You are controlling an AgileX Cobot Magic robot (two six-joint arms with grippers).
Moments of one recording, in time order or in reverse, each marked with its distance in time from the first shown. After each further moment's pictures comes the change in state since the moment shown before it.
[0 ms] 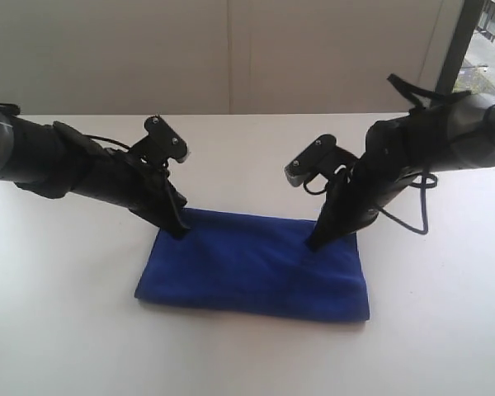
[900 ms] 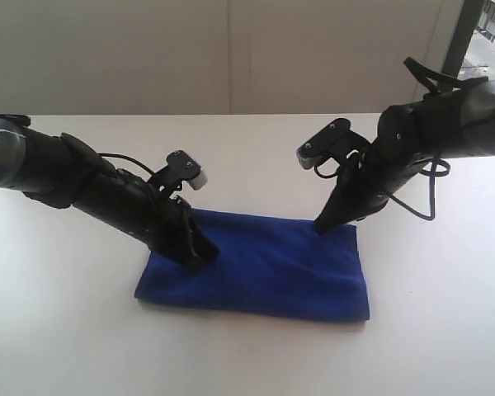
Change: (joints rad) left arm 0.000 0.055 0.000 -0.006 0.405 -0.094; right arm -0.042 0.007 -0.037 -0.012 0.006 0.042
